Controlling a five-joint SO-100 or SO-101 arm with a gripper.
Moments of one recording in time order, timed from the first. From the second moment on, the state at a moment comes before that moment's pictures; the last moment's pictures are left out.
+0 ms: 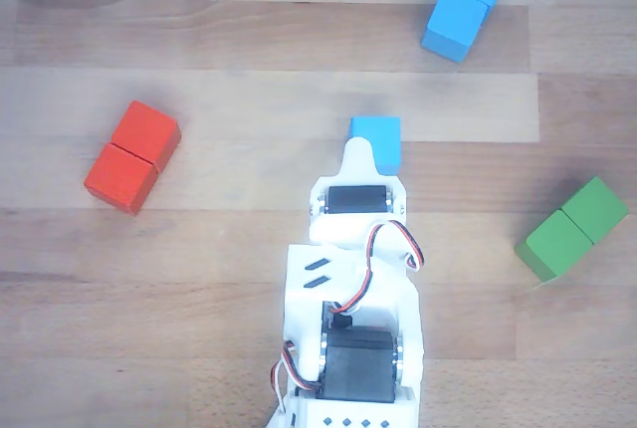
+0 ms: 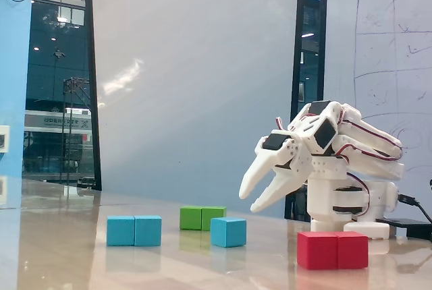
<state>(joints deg) 0.1 195.8 179.1 63.0 -8.1</state>
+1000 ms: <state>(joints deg) 0.1 185.9 166.6 63.0 -8.4</state>
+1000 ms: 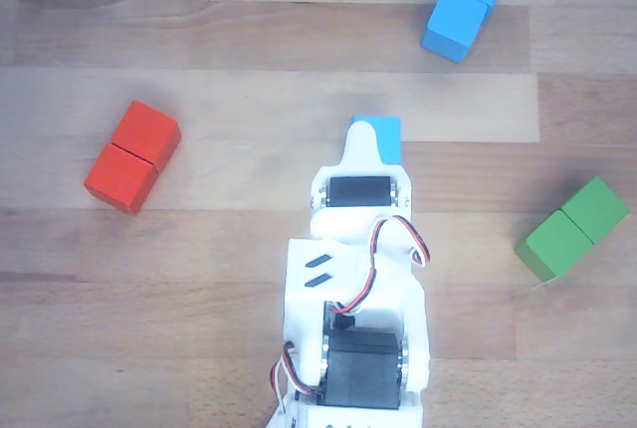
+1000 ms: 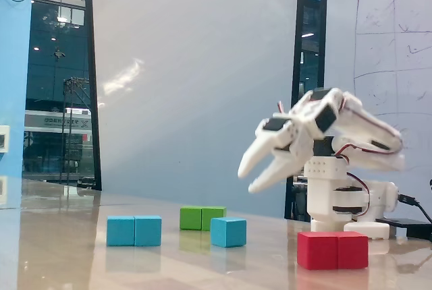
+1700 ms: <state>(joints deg) 0.0 123.7 127.4 75.6 -8.4</state>
